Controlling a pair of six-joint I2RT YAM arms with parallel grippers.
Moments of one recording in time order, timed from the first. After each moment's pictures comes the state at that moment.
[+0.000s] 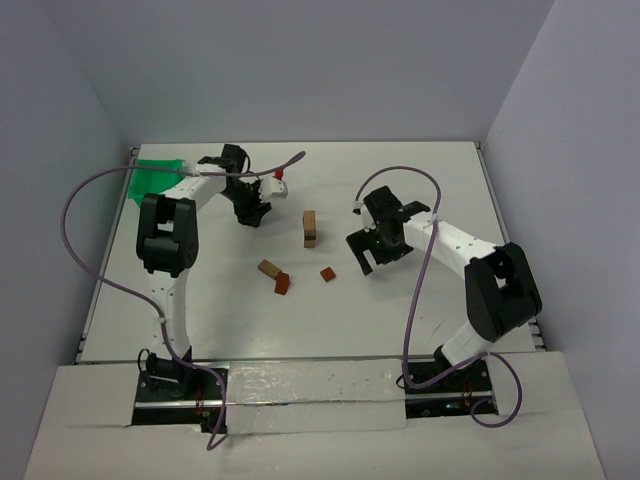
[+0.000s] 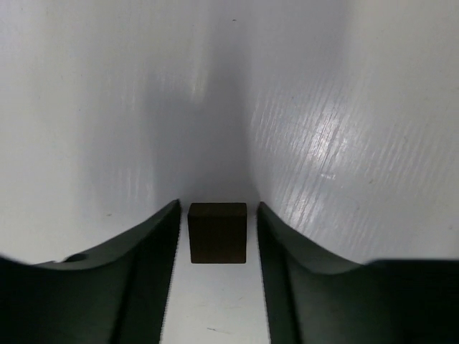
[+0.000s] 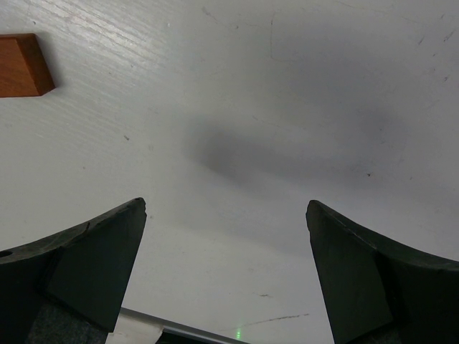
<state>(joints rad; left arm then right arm) -0.24 2.24 1.76 -0.82 0.44 1.10 0.45 1.59 1.07 -0.74 -0.01 -0.02</state>
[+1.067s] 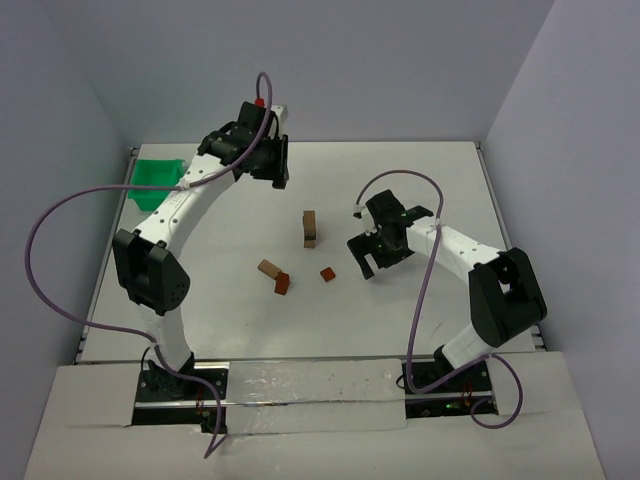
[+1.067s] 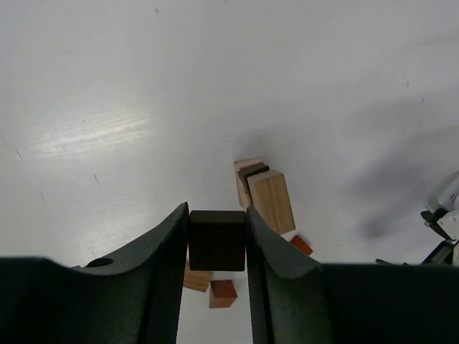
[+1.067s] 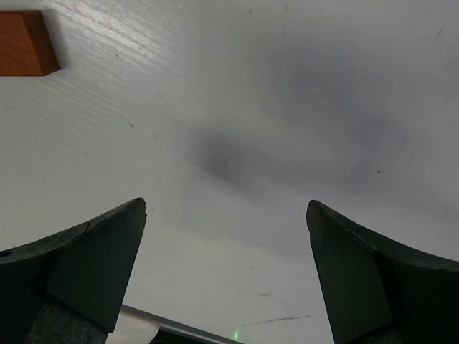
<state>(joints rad) -0.50 1.89 1.94 -0.85 -0.02 -0.27 0.45 1.55 1.02 -0.72 -0.03 -0.04</state>
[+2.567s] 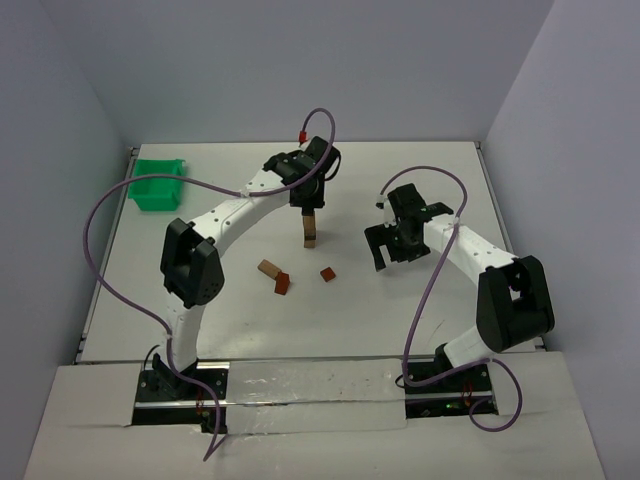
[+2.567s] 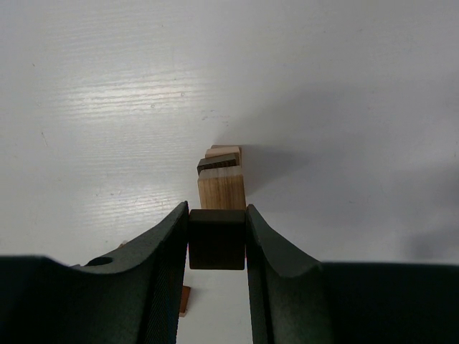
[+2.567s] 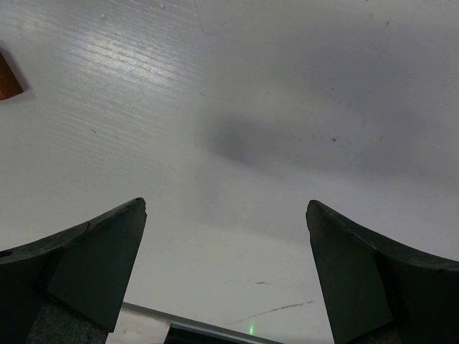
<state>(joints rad) -0.74 2.08 2.00 -0.93 -0.37 -0.52 0.31 1.50 1.01 -0.74 -0.05 0.02</state>
